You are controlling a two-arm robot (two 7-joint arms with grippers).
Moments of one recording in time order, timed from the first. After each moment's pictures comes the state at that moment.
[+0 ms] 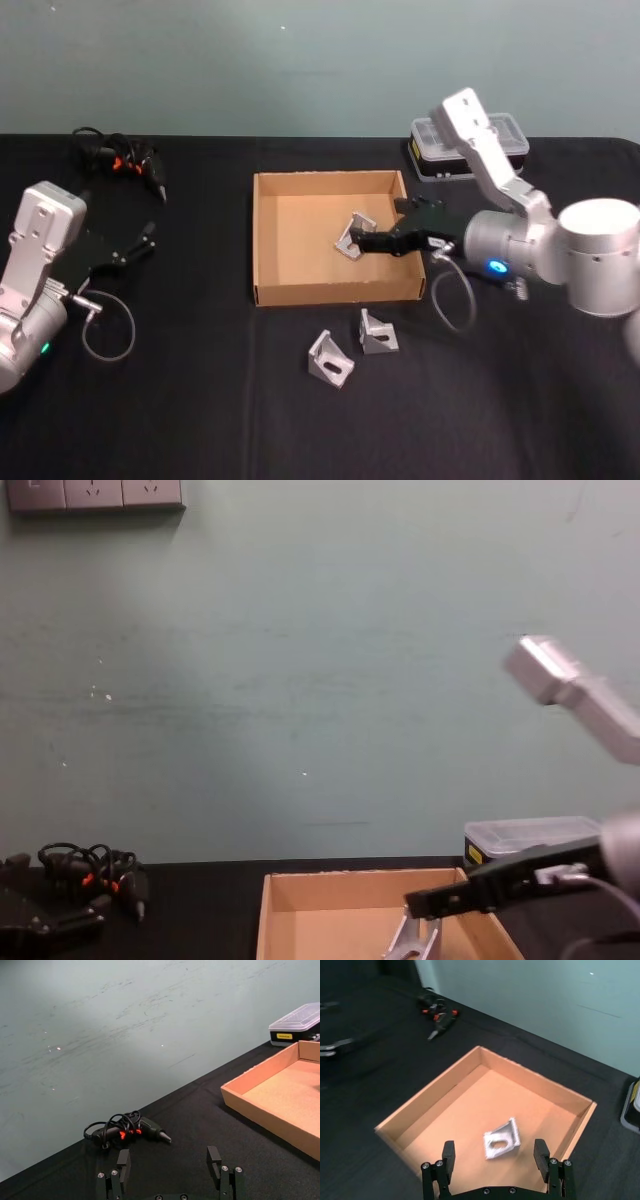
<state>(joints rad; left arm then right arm) -0.20 0.60 0.45 -1.41 -0.25 -0.12 0.03 0.52 0.40 -0.51 -1.33 0.37 0.47 0.43</state>
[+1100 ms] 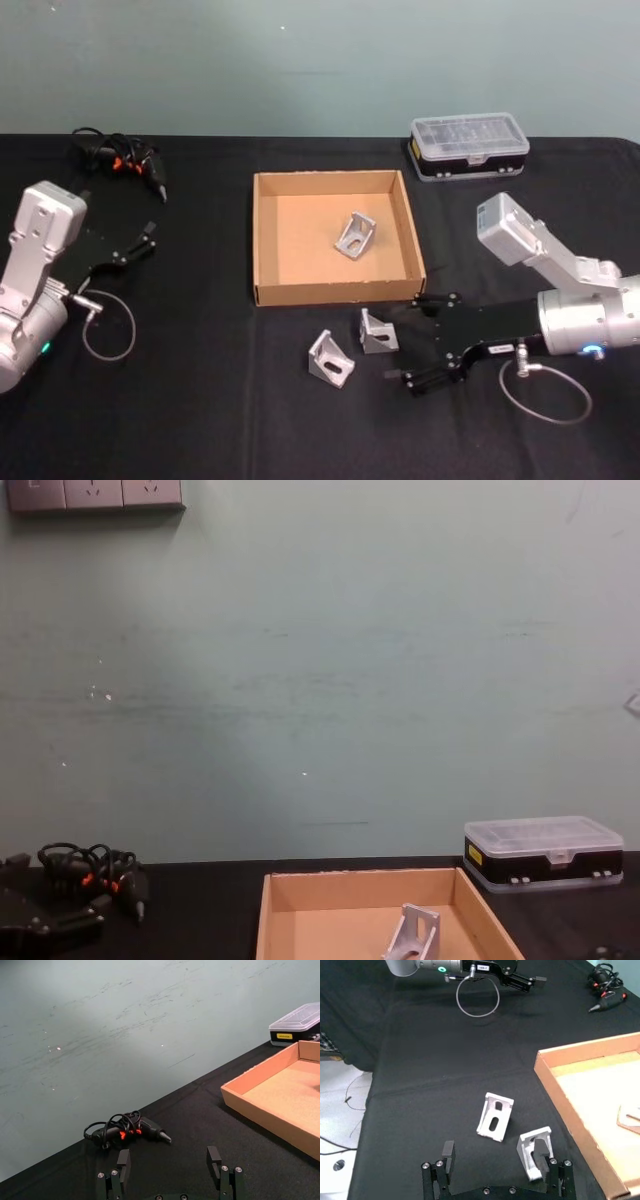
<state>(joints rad) -0.20 0.60 0.45 -1.41 -0.25 -0.12 0.03 0.49 0.72 -0.67 -1.45 0.39 0.16 0.98</state>
